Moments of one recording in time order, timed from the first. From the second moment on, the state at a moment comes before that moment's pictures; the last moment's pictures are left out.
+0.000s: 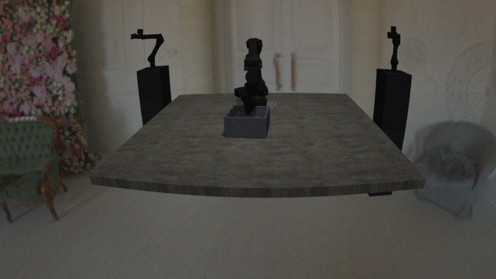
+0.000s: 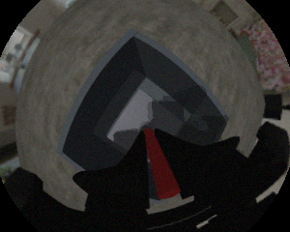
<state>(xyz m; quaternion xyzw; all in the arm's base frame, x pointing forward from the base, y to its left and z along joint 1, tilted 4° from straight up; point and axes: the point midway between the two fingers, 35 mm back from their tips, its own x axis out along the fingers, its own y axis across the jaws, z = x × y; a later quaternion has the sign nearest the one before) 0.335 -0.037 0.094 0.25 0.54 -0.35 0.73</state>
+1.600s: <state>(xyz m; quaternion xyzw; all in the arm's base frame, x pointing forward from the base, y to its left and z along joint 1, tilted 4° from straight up) 0.395 -0.037 0.116 0.26 0.64 -0.25 0.68</state>
